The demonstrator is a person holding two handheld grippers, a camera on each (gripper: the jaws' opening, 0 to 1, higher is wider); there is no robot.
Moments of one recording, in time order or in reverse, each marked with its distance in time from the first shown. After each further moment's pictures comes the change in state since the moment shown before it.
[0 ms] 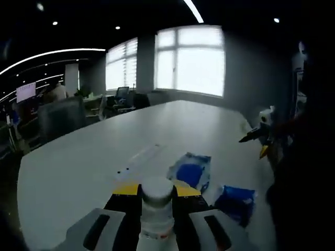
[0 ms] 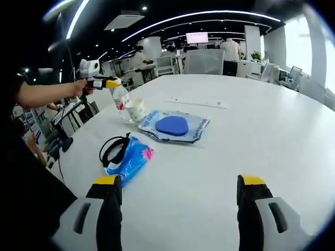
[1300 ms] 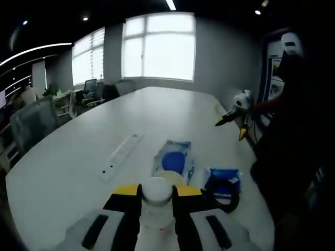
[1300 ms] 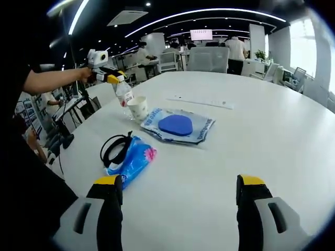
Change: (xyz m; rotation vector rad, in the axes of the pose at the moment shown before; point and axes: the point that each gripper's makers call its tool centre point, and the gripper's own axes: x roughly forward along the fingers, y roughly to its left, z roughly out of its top) left arm -0.002 0.007 -0.003 0.097 0.097 -0.202; right arm 0.009 0.009 0.007 -0.029 0.028 0.020
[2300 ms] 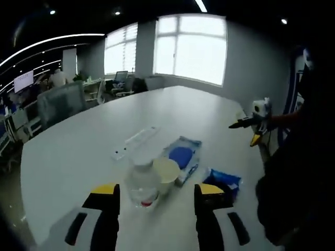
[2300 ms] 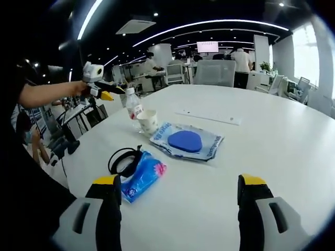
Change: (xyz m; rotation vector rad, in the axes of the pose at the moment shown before) left arm -0.044 -0.027 -0.034 -0.178 0.031 0.232; right arm 0.000 0.023 0.029 -0.049 -0.108 0.042
